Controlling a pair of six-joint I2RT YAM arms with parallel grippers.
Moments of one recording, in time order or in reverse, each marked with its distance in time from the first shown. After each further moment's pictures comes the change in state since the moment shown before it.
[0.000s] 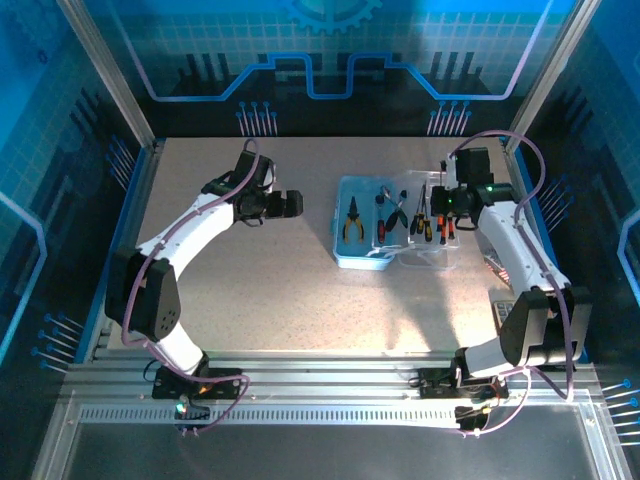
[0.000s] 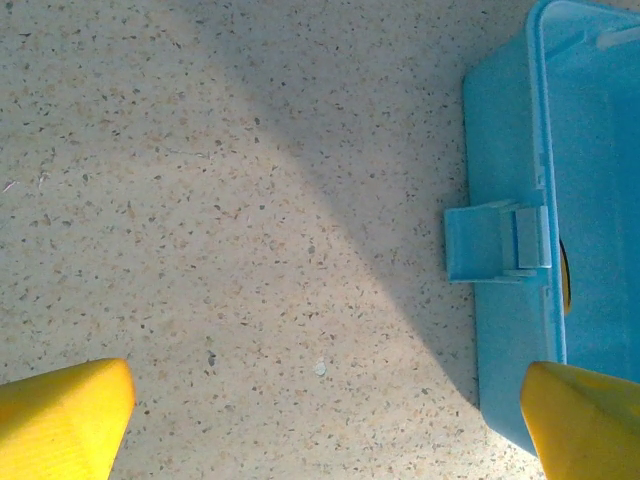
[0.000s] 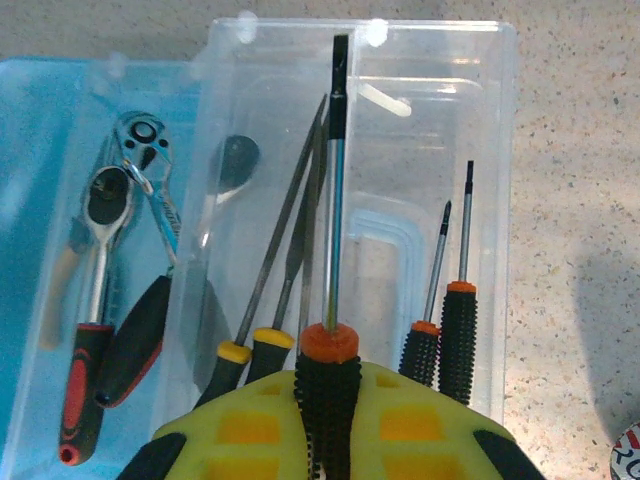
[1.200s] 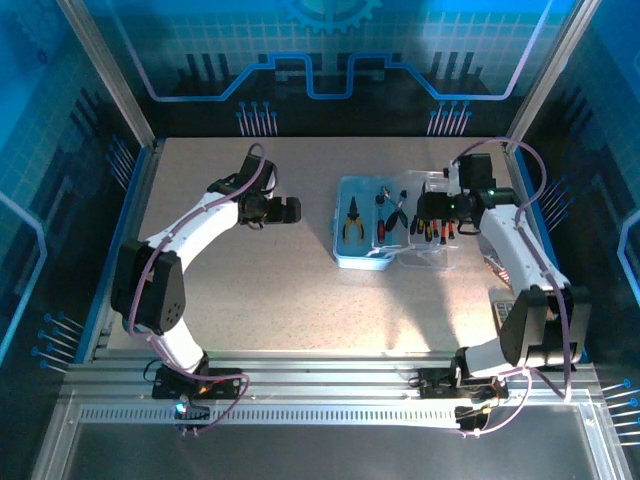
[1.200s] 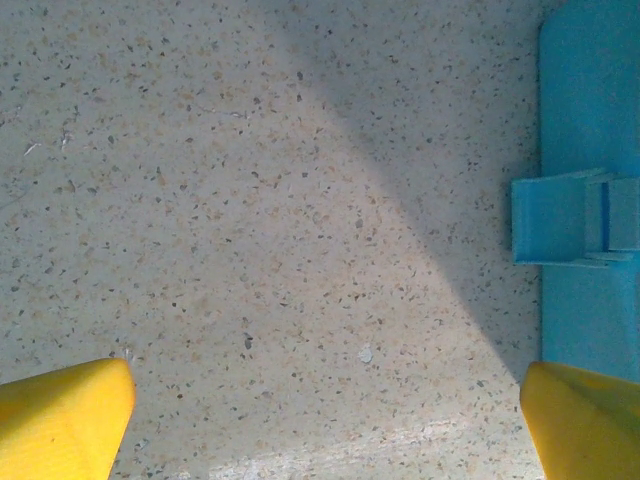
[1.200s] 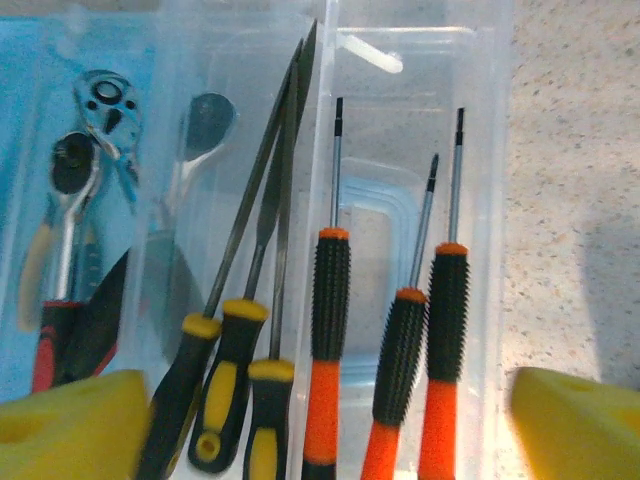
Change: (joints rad) left arm 0.000 0.055 0.000 -0.042 -0.044 0.023; right arm -0.028 -0.049 -0.050 -0.013 -0.032 -0.003
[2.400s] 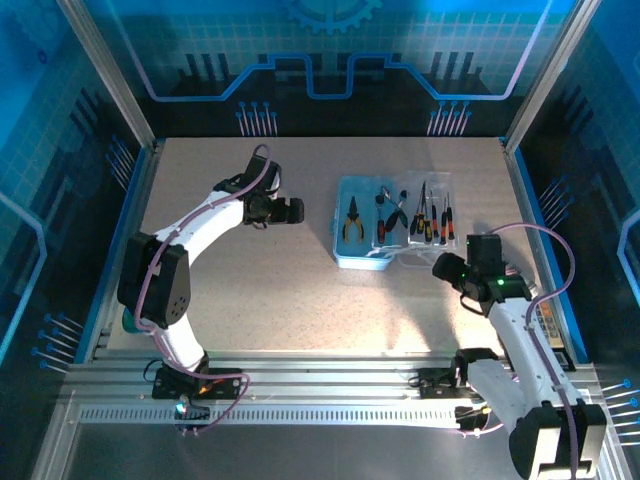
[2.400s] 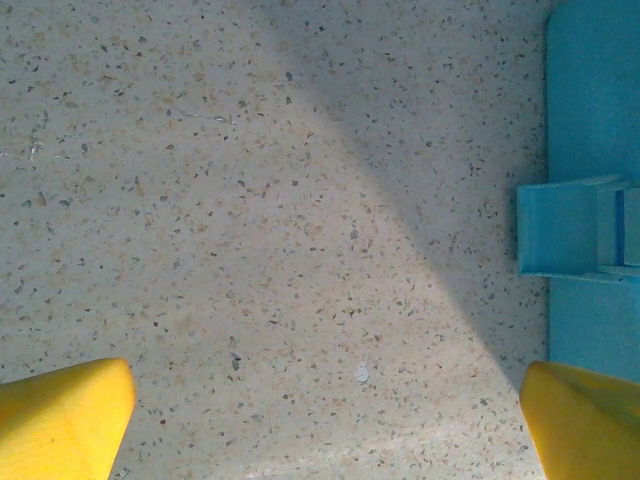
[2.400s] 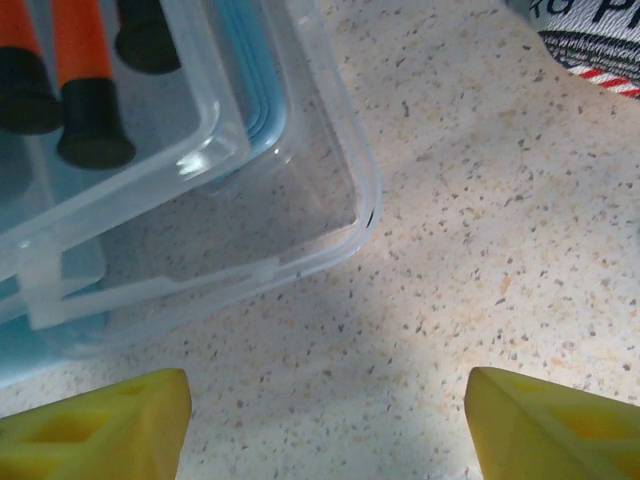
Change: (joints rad) left arm -0.010 0.045 0.013 0.028 0.002 -0.001; right arm -0.011 -0.539 -0.606 0.048 0.108 0.447
